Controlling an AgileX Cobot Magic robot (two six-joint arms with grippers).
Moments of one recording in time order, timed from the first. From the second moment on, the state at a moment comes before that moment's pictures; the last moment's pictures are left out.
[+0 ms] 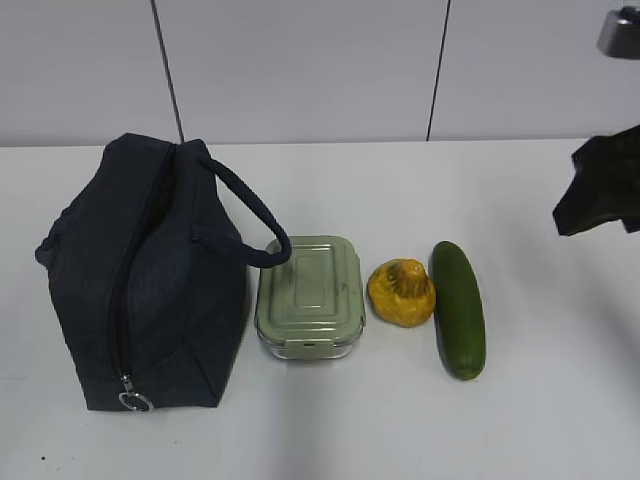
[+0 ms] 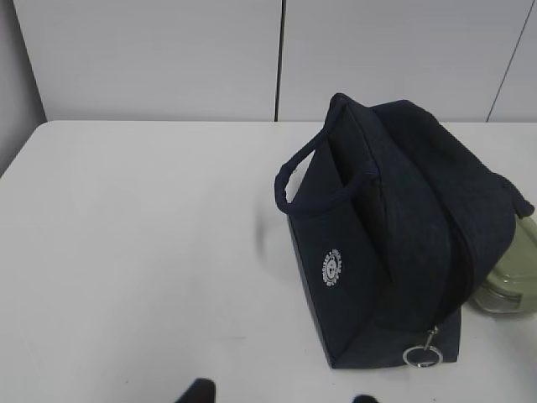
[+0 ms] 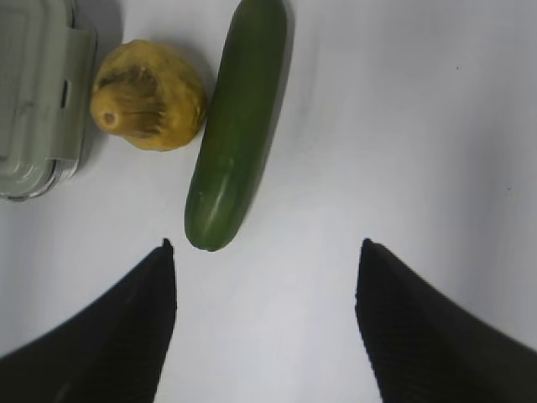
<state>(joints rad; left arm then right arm) -0.04 -0.02 -0.52 -0.07 1.11 0.08 0.07 1.37 -1.09 0.21 0.96 -0.12</state>
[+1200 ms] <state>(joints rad) -0.04 -0.02 -0.52 -0.07 1.11 0.08 0.28 1.94 -1.27 0.09 0.94 0.08</state>
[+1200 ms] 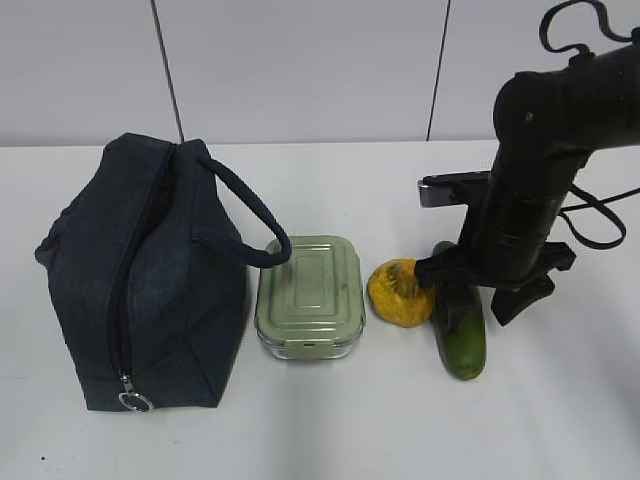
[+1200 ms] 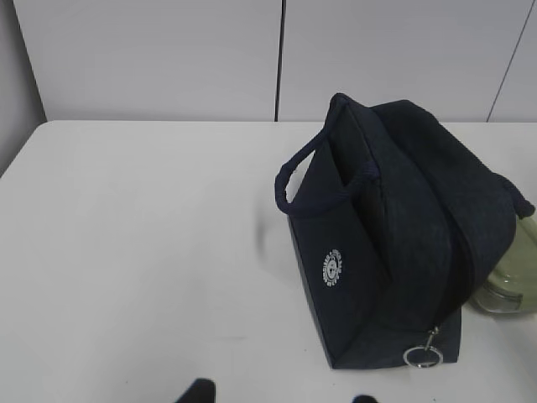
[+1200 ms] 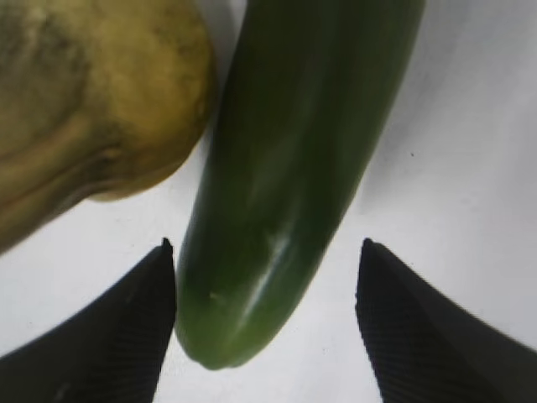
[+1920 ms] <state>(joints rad) -0.04 -0.02 -0.52 -0.07 1.11 0.08 0.28 2.02 -1.30 -0.04 0.90 0.08</state>
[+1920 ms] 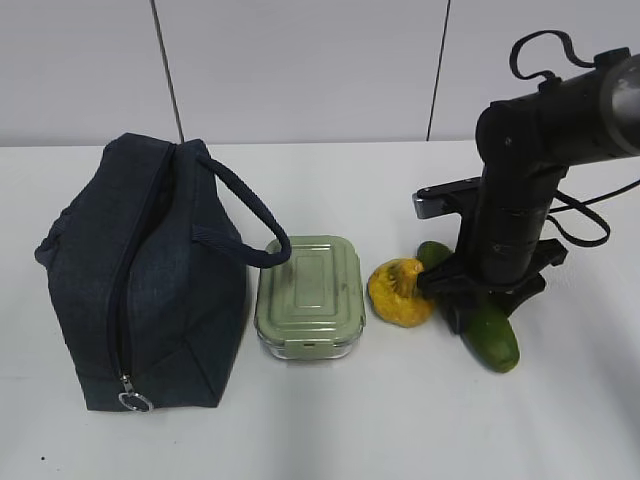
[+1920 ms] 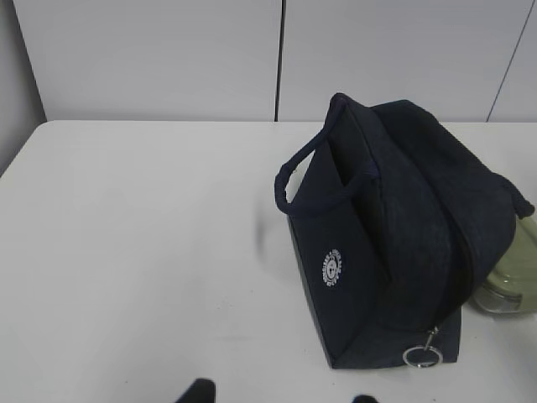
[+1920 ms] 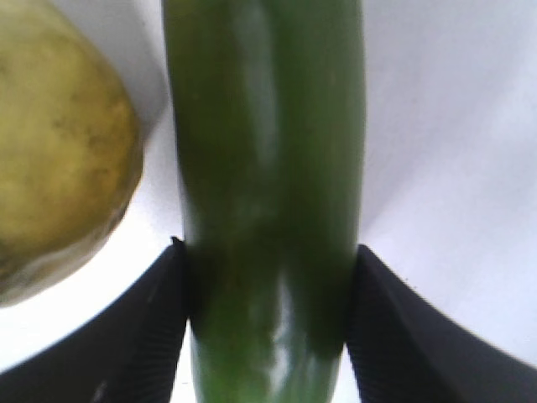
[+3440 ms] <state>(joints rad) -0.04 -0.02 -0.52 -0.07 1.11 0.08 0.28 2.01 -1.57 -0.13 1.05 0.05</state>
